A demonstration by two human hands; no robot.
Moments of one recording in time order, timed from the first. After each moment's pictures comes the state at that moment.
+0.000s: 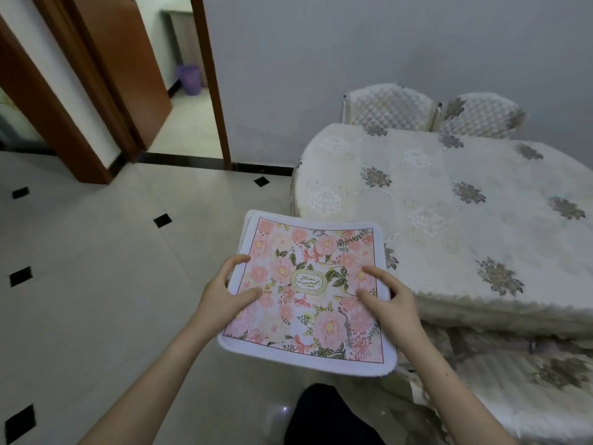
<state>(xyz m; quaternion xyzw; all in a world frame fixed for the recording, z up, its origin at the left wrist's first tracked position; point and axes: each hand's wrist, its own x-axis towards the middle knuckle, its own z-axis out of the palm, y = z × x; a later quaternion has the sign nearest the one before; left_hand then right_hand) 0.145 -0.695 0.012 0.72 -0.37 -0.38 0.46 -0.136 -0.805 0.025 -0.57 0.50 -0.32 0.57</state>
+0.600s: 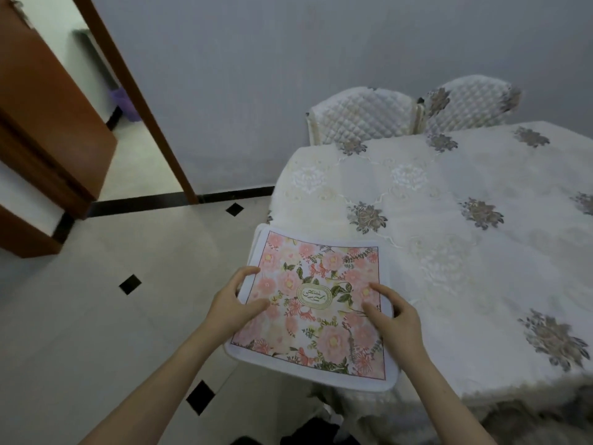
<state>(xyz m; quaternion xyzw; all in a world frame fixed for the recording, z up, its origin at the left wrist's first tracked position) 0.238 -1.019 -0.009 0.71 -0.46 -0.41 0.32 -0.065 -1.056 -0.038 -0.51 0.59 -0.38 0.51</state>
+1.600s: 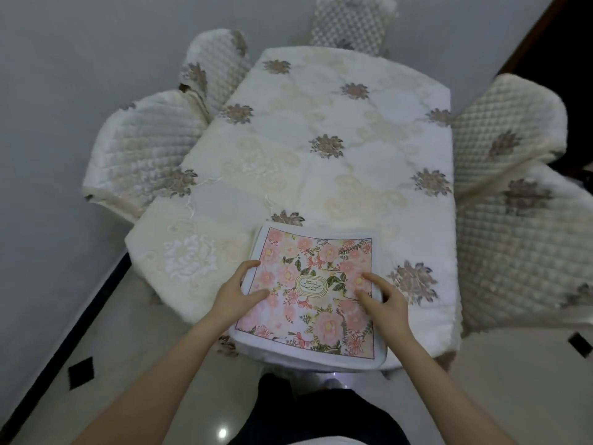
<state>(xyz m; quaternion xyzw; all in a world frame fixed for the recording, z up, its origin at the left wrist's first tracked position) 0.275 -1.396 -0.077 0.34 -0.76 -0.55 0.00 0.110 -1.138 -0.079 -0.08 0.81 -0.54 0.22</state>
